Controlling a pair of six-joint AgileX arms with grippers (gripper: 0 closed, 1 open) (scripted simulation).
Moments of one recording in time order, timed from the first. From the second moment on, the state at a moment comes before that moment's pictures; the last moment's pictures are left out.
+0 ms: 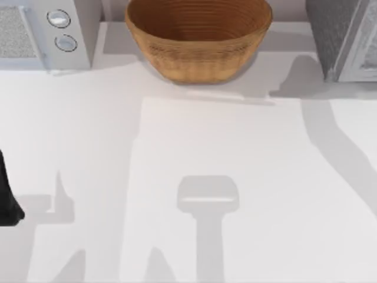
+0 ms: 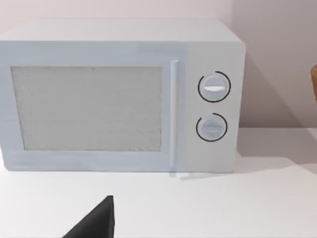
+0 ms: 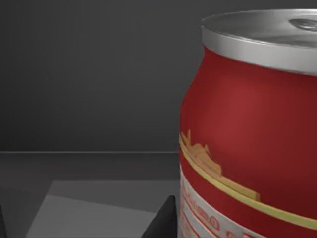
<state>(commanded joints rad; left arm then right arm) 0.00 0.00 0.00 0.00 0.00 0.00 0.53 1.32 2.05 -0.74 0.56 0.01</state>
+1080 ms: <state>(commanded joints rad) 0.00 0.00 0.00 0.00 0.00 0.00 0.19 0.48 0.65 -0.27 0.21 0.00</state>
